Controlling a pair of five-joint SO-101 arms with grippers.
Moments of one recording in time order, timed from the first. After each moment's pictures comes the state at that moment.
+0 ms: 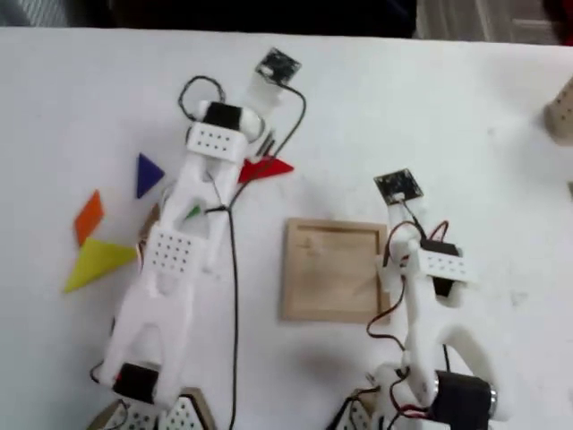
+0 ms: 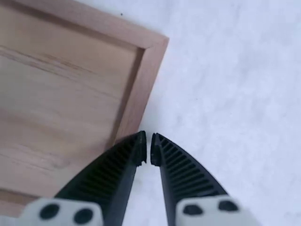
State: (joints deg) left arm 9.1 73.0 -78.8 78.5 -18.3; right arm 7.1 -18.9 59.5 41.4 29.0
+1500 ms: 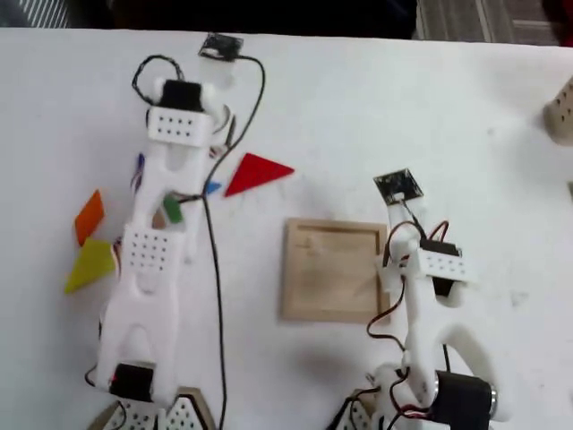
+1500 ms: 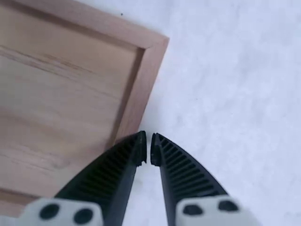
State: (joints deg) left arm 3.2 64.0 -82.8 102.4 -4.2; right arm 7.1 -18.9 59.5 41.4 29.0
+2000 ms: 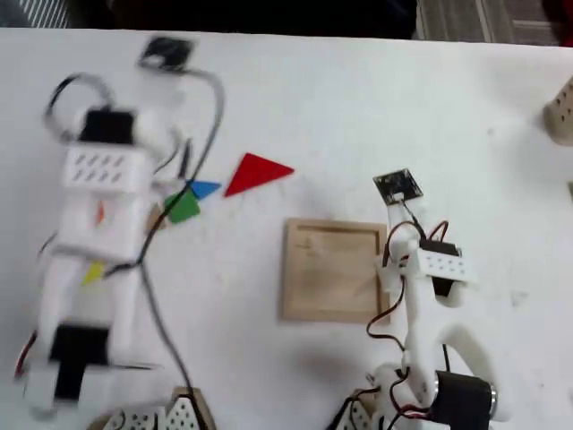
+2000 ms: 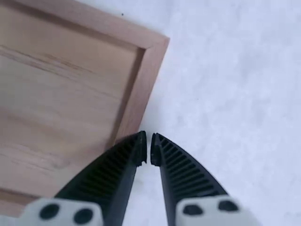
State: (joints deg) left arm -1.9 -5.3 -3.0 88.0 -5.2; right arm 6.9 -18.9 59.5 41.4 28.7
